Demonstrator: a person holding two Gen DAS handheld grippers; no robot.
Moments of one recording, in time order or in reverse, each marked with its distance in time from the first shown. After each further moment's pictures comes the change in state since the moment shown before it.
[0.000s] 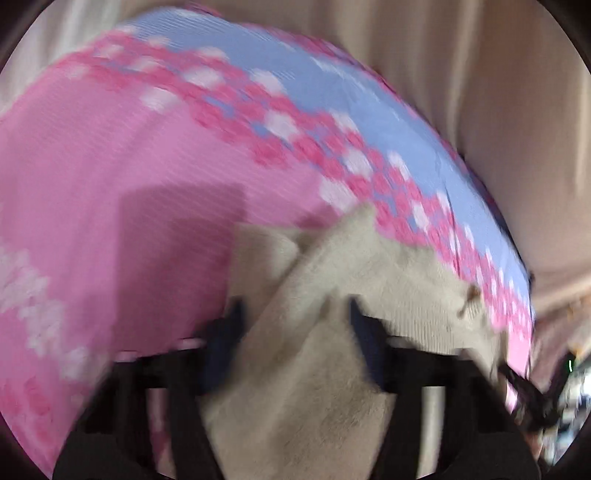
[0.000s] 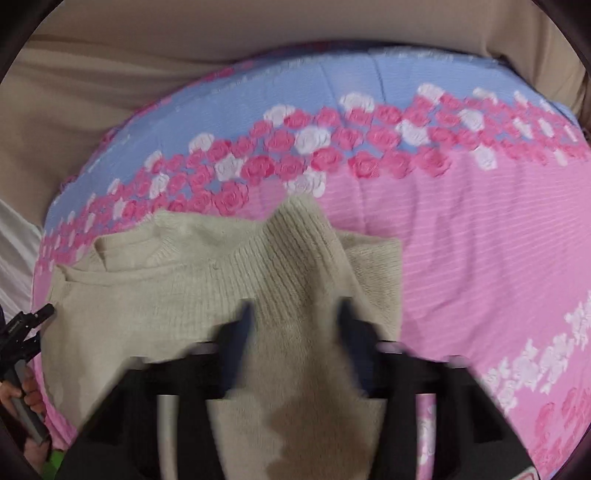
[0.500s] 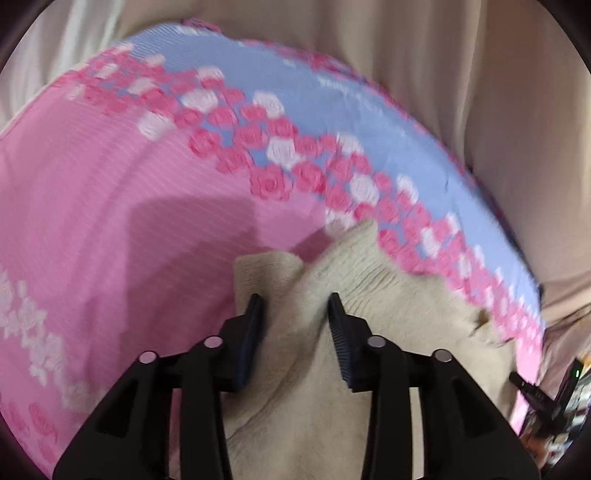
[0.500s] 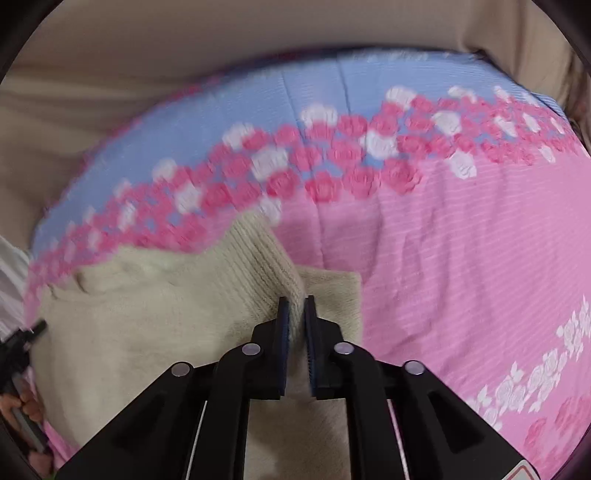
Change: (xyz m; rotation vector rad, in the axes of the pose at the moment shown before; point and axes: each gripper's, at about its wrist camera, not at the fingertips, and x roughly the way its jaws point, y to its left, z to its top) left arm -0.014 -0.001 0.017 -0.054 -0.104 0.035; right arm -0.038 -0.027 0.003 0.094 -0.158 -0.007
